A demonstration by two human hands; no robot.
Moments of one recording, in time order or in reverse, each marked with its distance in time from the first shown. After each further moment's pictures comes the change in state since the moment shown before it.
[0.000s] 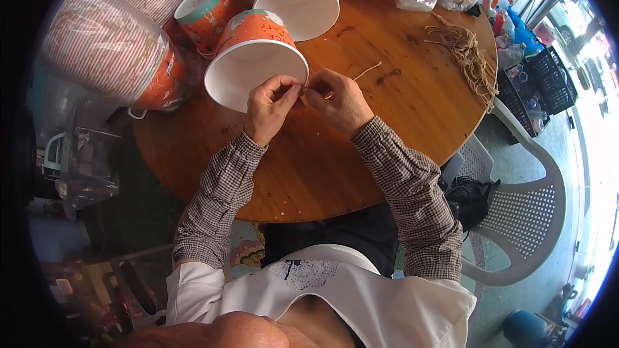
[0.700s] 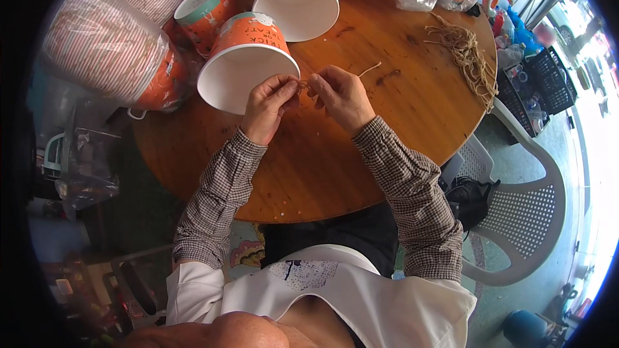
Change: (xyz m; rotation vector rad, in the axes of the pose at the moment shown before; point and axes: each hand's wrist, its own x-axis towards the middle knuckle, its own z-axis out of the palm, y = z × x) left_hand 0.001 -0.004 -0.006 -0.483 -0.074 -0.331; right_hand 0.001 -0.008 -0.004 0.234 0.013 0.182
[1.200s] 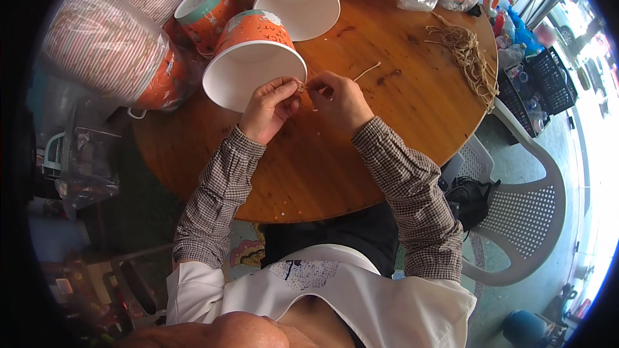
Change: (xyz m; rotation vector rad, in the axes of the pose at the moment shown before) left_hand -0.001 0.006 -0.002 -0.253 -0.027 -0.172; right_hand 0.002 0.012 0.002 -0.250 -0.041 -0.070
